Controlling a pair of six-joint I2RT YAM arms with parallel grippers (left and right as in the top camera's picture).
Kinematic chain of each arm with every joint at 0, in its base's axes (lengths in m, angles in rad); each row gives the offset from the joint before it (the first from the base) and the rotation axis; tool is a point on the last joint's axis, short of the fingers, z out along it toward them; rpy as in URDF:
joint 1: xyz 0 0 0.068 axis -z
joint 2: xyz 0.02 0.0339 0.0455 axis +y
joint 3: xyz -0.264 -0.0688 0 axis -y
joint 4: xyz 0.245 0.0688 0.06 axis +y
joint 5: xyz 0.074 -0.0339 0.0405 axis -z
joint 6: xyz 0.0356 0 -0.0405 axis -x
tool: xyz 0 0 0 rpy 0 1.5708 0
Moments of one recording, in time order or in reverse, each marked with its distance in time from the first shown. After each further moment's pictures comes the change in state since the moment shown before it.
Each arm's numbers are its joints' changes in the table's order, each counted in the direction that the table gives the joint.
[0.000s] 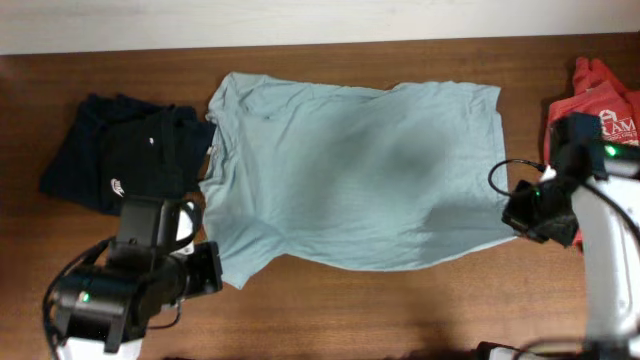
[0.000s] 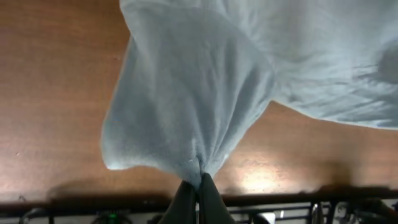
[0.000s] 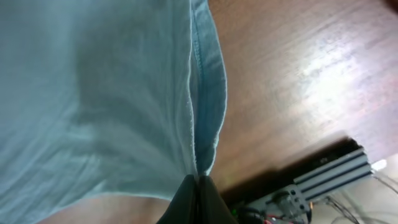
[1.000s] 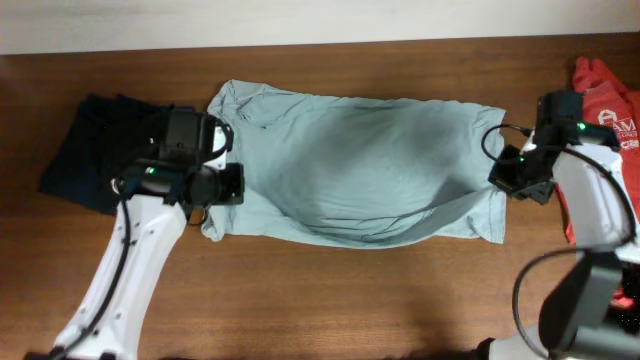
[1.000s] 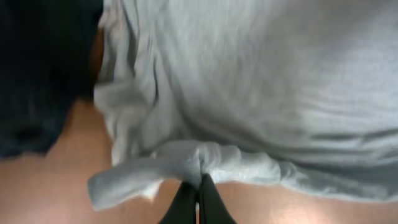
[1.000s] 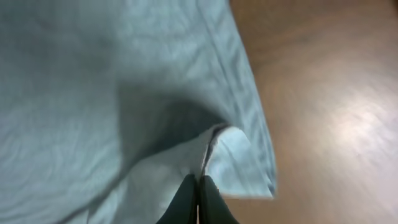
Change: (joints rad) left arm 0.000 0.516 0.071 -0.517 -0.089 -0.229; right arm 0.000 0.303 0.000 -0.446 -0.080 0.009
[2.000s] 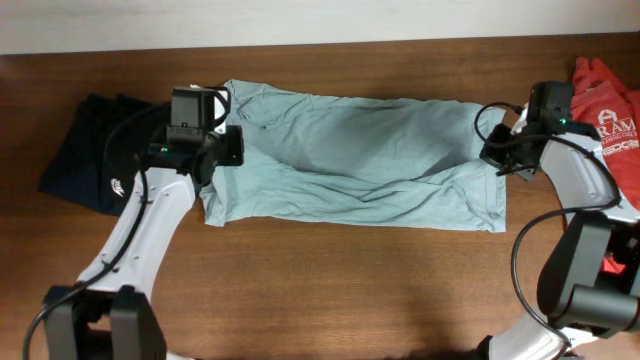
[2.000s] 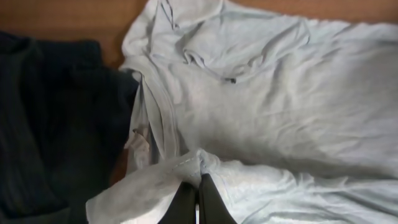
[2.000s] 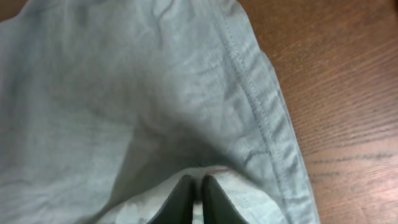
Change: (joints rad) left arm -0.039 0.182 0.000 -0.395 -0.065 -0.058; right arm 0.000 0.137 0.000 -0.318 -0.077 0.003
